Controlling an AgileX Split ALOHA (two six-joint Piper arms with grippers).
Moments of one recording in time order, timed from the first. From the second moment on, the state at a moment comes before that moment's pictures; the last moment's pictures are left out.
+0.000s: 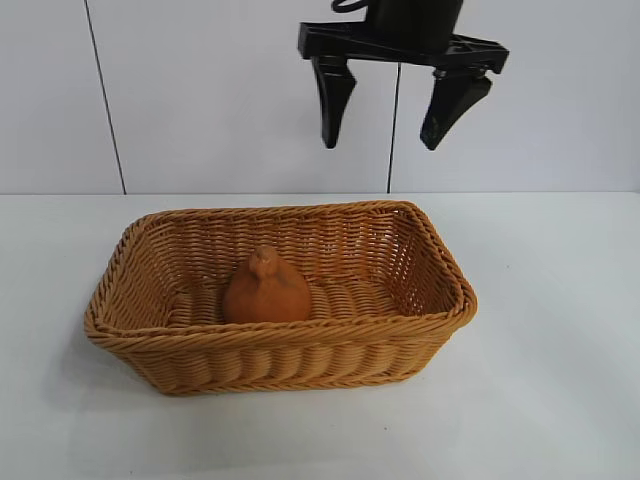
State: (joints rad) left arm -0.01 0.00 -0.50 -0.02 1.06 -0.04; right arm 0.44 2.03 -1.87 0.01 1.20 0.15
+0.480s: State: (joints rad) left arm -0.01 0.00 -0.50 -0.02 1.06 -0.04; right arm 0.05 2.03 -1.86 0.00 1.21 0.11
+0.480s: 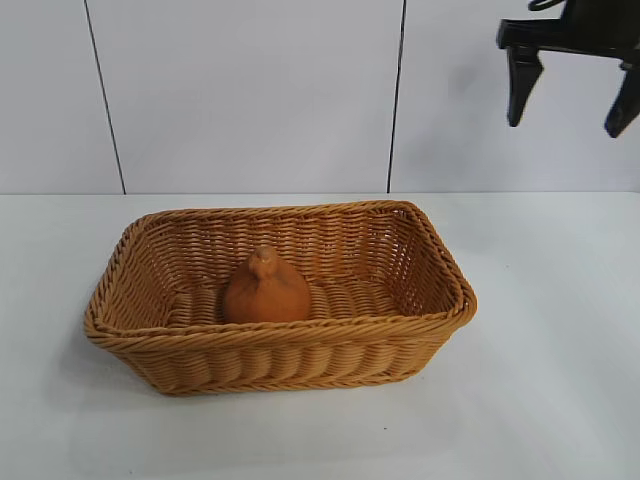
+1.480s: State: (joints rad) left arm -0.01 0.00 -0.50 -0.02 1.06 -0.04; right arm 0.02 1.13 -0.73 0.00 1.13 0.00
